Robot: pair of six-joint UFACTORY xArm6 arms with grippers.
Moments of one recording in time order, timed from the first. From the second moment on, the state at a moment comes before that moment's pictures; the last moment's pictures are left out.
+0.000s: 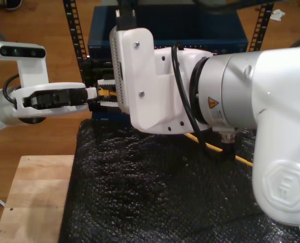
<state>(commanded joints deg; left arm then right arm) 20.6 7.0 -54.6 -82.6 141.7 -273.2 46.7 -39.5 -38.7 30.0 17.6 -95.6</state>
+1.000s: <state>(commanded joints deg) 20.6 7.0 -54.7 -82.6 141.6 -273.2 46.6 -39.7 -38.6 30.1 17.3 -95.6</state>
